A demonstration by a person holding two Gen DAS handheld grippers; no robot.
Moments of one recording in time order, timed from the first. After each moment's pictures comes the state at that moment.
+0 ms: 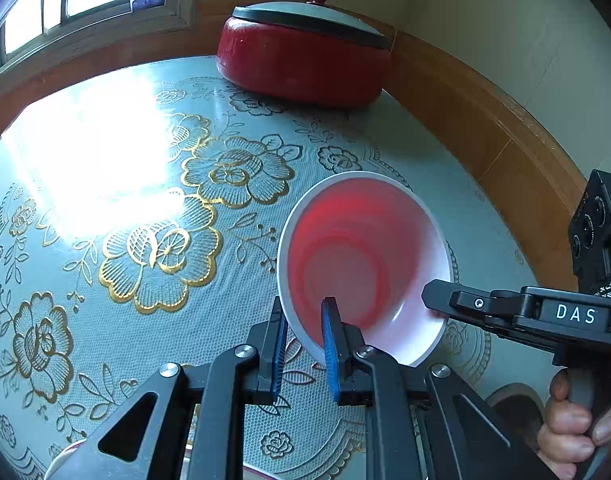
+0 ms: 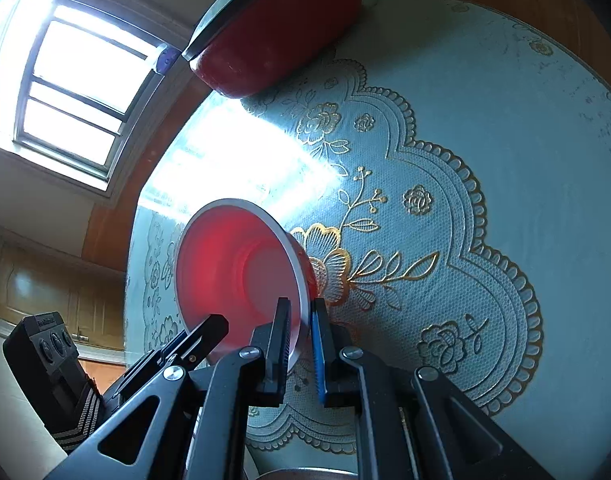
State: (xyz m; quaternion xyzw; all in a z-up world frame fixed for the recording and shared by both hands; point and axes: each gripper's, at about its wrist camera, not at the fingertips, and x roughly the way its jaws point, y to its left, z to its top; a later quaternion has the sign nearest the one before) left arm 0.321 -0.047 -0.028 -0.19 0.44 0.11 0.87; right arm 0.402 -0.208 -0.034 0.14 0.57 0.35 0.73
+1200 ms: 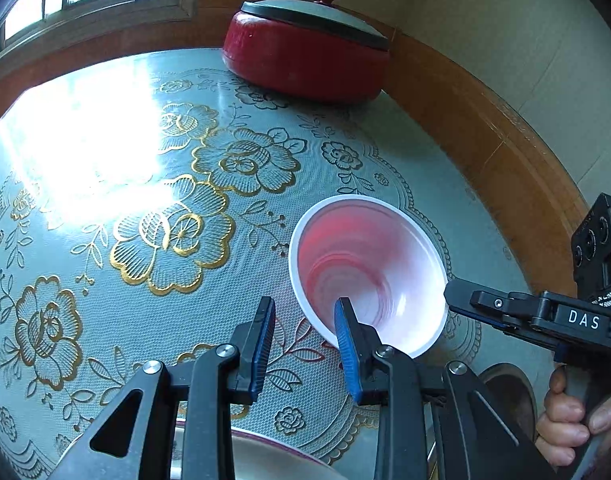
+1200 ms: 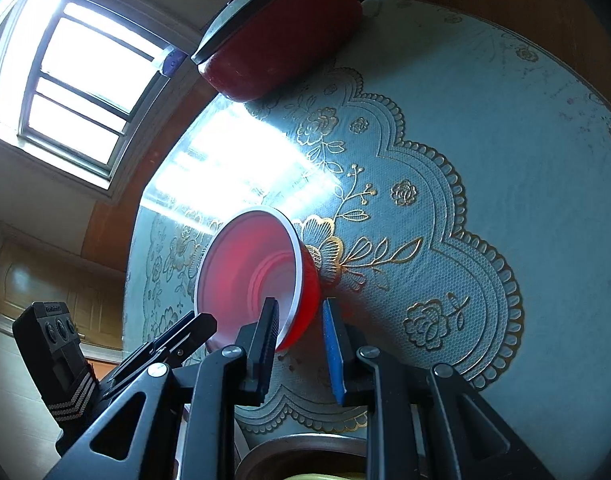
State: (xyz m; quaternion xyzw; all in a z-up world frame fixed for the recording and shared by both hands) left arm 0.304 -0.032 -0.019 -0.22 0.44 0.09 0.87; right arm 0.384 -0.221 -0.021 0.13 0.55 0.35 0.74
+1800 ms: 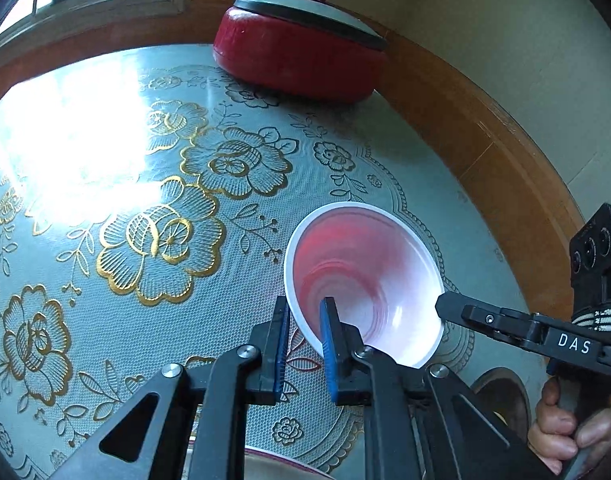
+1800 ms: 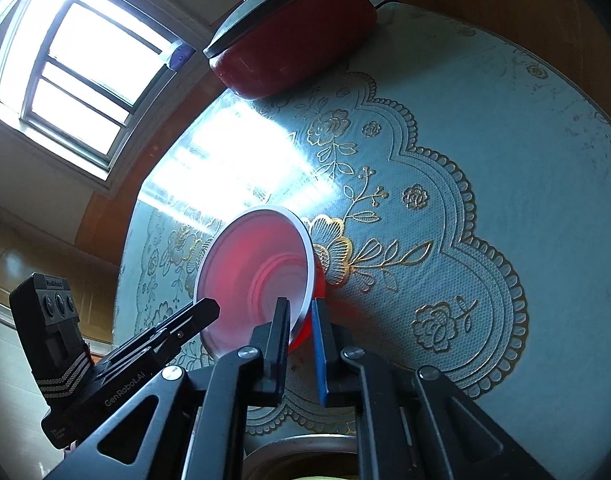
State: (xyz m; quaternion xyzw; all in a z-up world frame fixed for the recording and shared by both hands) left arm 0.312 -0.032 -0.021 -0.22 0.43 0.07 0.87; right arm 0.381 -0.212 -0.021 0.11 0.54 0.35 0.75
